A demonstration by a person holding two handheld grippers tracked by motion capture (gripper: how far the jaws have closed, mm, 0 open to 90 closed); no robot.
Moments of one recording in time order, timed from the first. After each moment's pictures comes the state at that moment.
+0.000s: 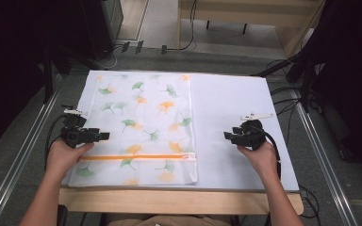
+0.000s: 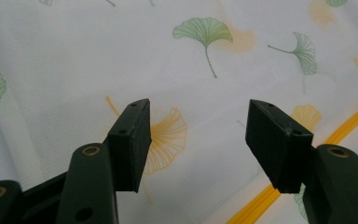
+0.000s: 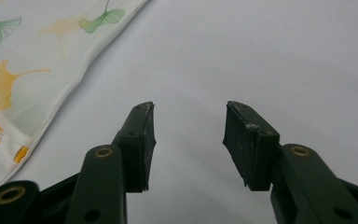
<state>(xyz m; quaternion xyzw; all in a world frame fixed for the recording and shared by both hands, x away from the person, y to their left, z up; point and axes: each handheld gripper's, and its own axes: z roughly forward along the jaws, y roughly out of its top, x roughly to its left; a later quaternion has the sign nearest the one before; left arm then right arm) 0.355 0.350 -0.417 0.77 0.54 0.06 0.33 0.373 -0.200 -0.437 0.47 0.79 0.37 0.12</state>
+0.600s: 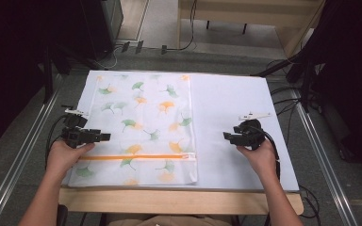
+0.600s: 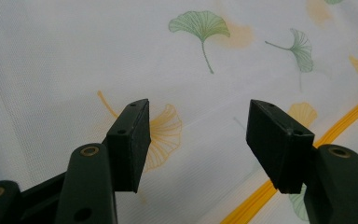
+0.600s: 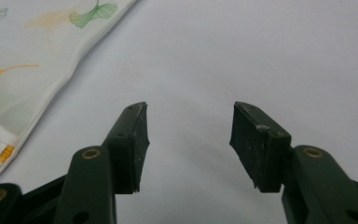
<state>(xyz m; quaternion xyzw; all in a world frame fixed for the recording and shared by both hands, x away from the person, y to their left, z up) 0.358 0.349 -0.420 0.76 0.55 0.03 0.33 0.375 -0.197 -0.438 0.47 0.80 0.35 0.13</state>
